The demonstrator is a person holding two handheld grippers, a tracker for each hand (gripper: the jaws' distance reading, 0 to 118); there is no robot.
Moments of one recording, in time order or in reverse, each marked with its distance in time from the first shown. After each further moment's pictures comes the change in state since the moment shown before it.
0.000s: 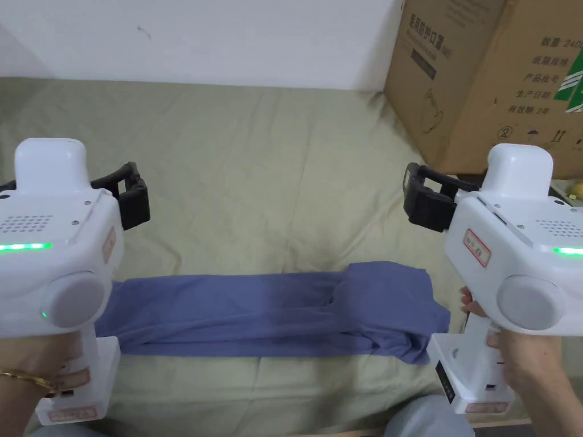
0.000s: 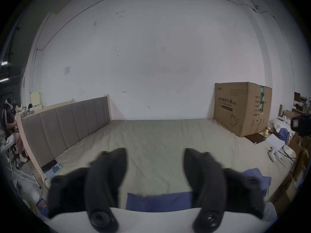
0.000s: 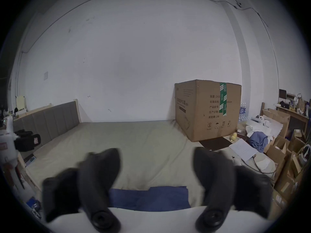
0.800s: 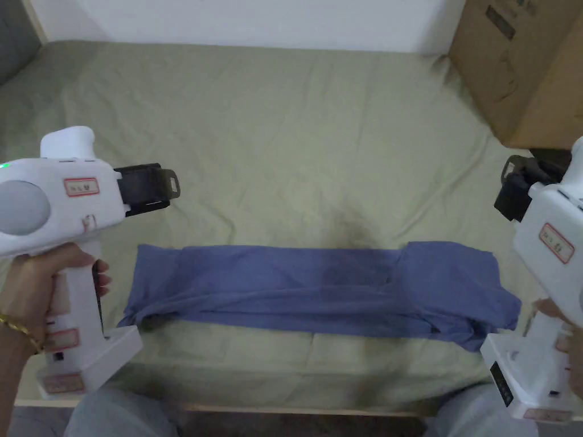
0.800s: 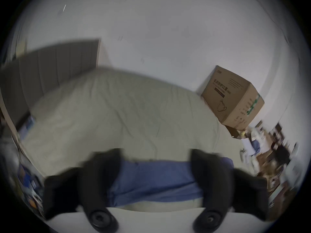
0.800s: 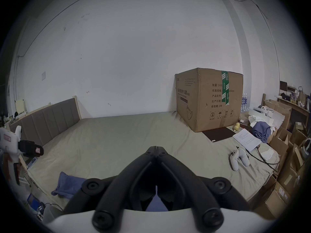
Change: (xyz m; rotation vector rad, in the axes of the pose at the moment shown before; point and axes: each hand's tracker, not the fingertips) left arm -0.112 -0.017 -0.071 -0.518 -0.213 0.390; right arm -0.005 -0.023 -0.025 -0.073 -0.005 -0.033
